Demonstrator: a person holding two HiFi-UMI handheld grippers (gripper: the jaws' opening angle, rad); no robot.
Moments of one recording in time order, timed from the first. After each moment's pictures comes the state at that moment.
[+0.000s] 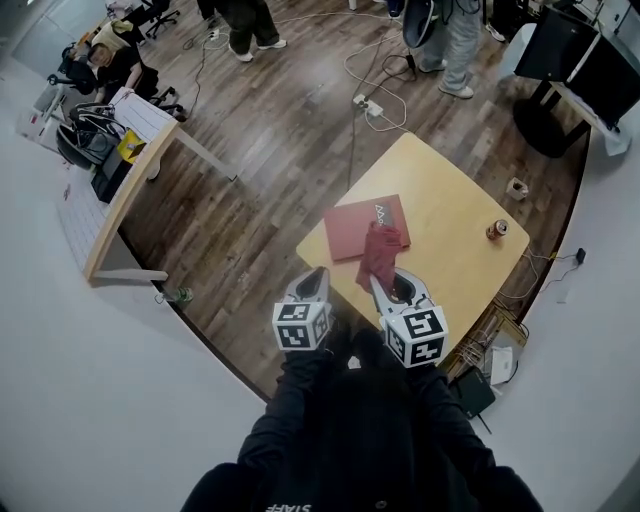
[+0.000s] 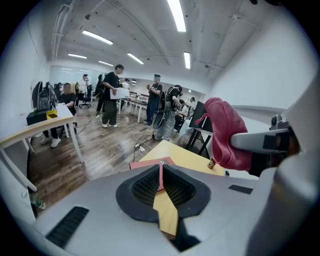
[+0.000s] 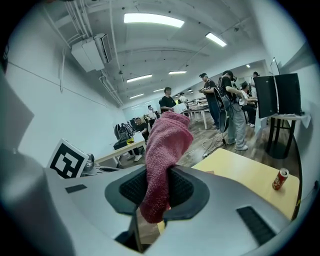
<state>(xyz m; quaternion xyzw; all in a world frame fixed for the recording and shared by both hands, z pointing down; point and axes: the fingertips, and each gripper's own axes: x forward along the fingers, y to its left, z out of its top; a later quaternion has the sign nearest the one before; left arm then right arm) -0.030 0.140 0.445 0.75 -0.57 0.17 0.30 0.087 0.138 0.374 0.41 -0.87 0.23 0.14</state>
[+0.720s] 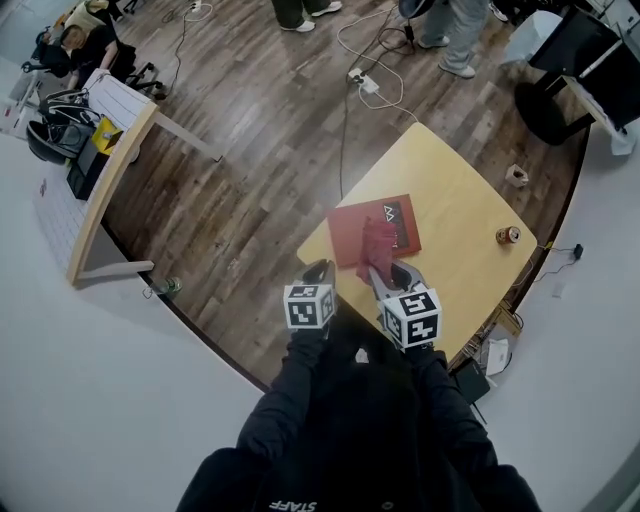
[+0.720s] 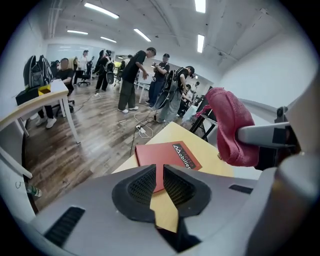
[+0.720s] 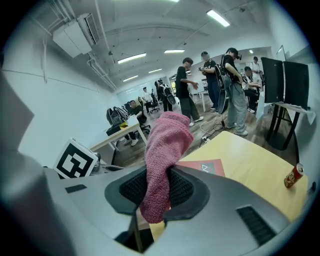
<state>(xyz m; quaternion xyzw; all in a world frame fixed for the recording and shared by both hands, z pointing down) -0.063 0.070 0.559 0.72 -0.52 0.22 0.39 0.040 0.059 0.467 0.40 -0.84 0.29 0.22</state>
